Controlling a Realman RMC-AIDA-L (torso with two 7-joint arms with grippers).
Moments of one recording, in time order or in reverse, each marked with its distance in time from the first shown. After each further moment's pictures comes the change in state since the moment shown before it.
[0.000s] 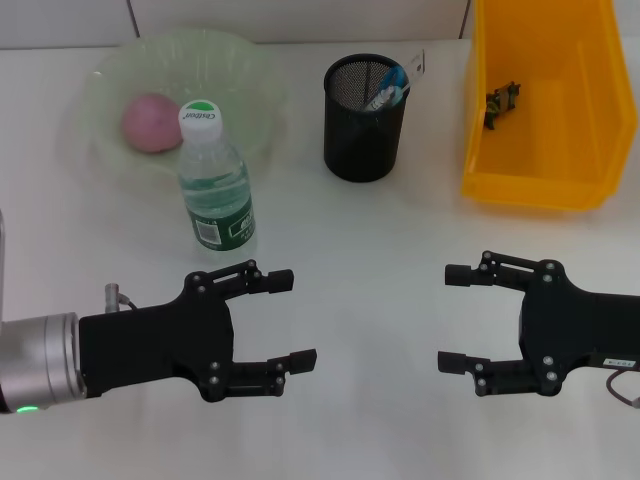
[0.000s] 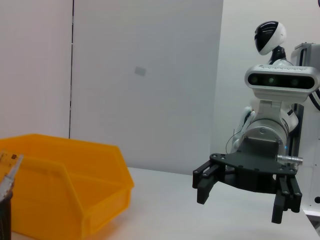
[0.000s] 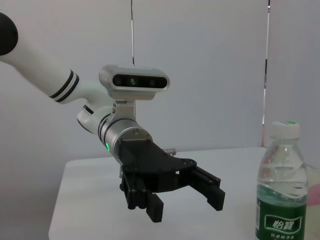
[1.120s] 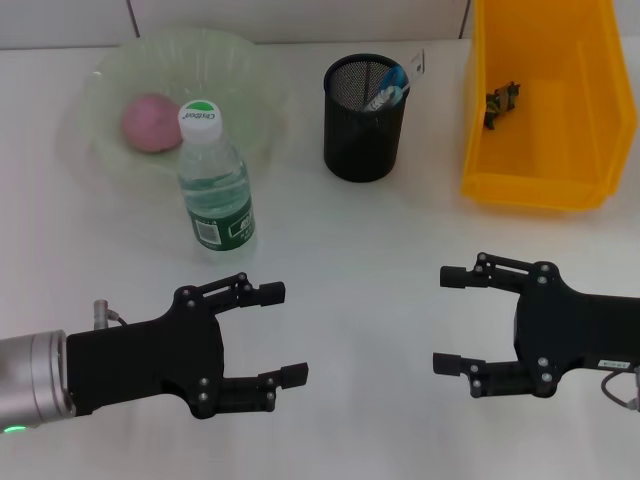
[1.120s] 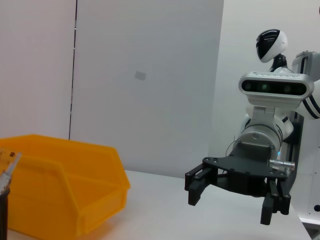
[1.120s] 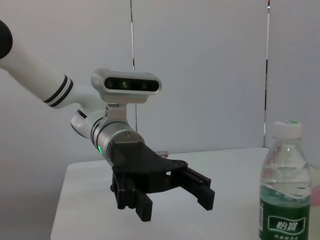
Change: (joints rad) left arm 0.036 0.001 -0.002 0.005 -0.006 0.030 0.005; right arm 0.007 0.003 0.000 0.017 -0.001 0.001 0.000
